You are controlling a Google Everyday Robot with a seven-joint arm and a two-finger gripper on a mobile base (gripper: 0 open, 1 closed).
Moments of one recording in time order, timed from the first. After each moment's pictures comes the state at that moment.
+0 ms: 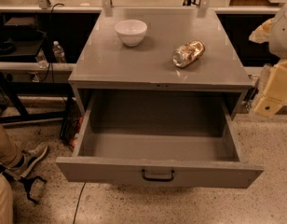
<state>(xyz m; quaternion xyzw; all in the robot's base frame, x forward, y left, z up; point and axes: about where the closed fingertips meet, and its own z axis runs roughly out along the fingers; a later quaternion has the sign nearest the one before) 0.438 -0.212 0.991 -0.60 0.78 -0.05 0.18</state>
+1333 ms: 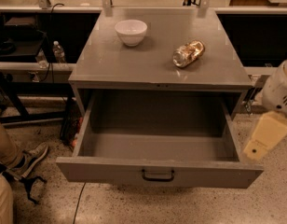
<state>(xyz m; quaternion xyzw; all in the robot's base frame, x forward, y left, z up) 0.401 -0.237 0.886 -0.49 0.87 0.04 0.09</state>
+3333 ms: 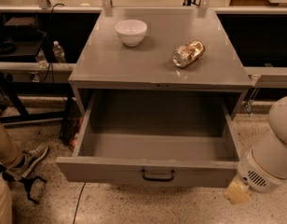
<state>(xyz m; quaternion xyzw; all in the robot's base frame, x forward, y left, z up) 0.323 -0.226 0.719 -0.36 0.93 0.11 0.01</state>
